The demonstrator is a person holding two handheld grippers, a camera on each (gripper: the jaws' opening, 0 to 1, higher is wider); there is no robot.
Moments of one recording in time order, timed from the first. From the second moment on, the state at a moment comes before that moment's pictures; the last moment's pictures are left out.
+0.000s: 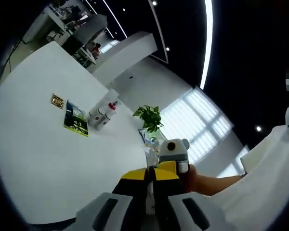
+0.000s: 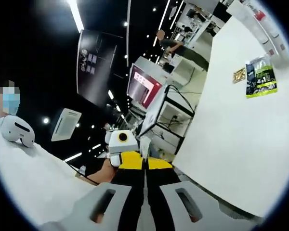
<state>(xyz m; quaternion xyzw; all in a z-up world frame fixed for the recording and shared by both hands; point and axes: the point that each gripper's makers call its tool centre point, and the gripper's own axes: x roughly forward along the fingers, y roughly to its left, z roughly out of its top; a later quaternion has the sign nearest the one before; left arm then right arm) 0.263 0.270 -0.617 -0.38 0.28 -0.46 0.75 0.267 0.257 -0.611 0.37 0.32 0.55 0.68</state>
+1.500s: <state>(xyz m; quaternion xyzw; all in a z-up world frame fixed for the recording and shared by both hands) 0.268 0.280 -0.613 -0.40 0.26 -0.45 0.76 0.291 0.268 -0.604 0.36 0.30 0.54 0.69</state>
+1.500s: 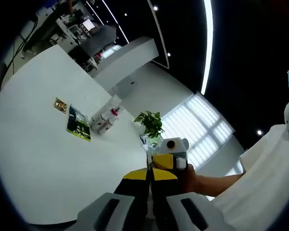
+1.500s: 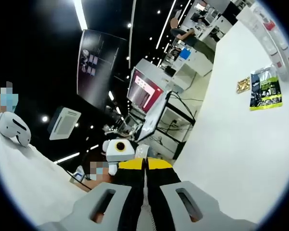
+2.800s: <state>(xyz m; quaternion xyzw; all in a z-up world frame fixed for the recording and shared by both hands) 0.260 0.269 -0.619 -0.37 0.29 -0.46 0.75 0.302 0.251 -0.600 0.33 0.25 0.52 0.75</state>
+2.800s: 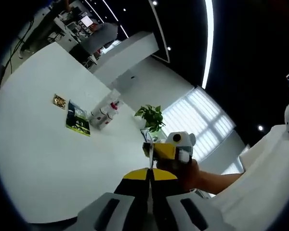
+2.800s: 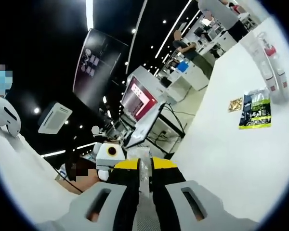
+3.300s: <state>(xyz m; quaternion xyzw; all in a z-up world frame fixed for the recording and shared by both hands) 0.260 0.267 -0.625 -0.37 0.30 -0.46 0.75 0.299 0.254 -0.597 0.32 0.26 0.54 0.74</state>
